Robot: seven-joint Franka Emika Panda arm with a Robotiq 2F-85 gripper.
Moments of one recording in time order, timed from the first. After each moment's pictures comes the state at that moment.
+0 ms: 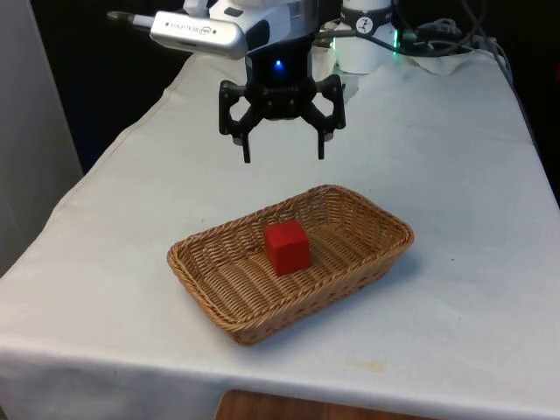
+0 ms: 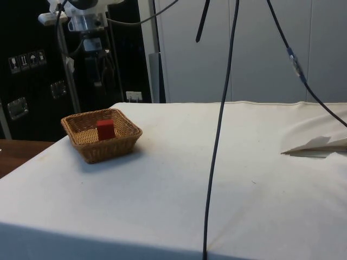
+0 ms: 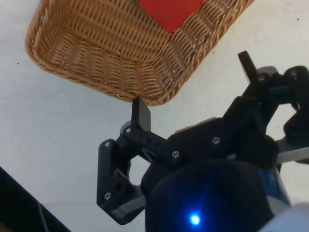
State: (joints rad) arm 0.17 0.76 -0.39 -1.26 0.25 1.92 -0.41
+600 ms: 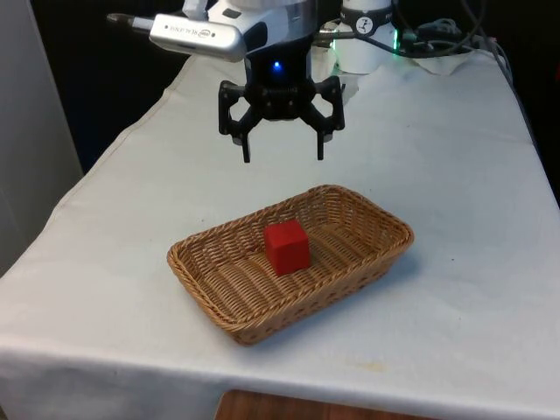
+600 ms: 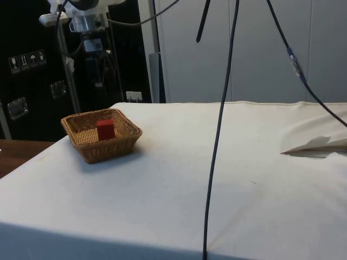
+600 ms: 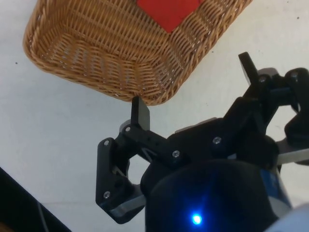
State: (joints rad) arm 0.17 0.76 -0.39 -1.26 0.25 1.92 -0.39
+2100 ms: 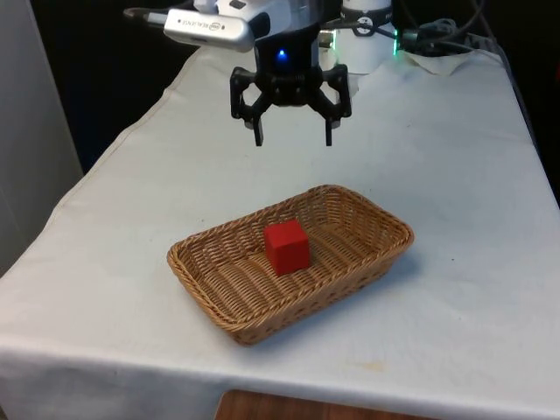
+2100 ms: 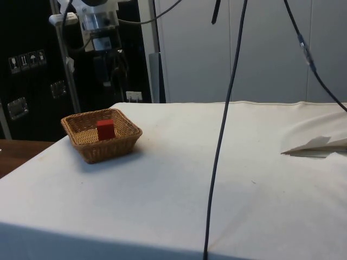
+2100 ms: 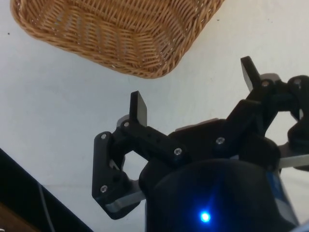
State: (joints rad) arm 0.20 0.64 -0.40 -1.45 0.24 1.96 -0.30
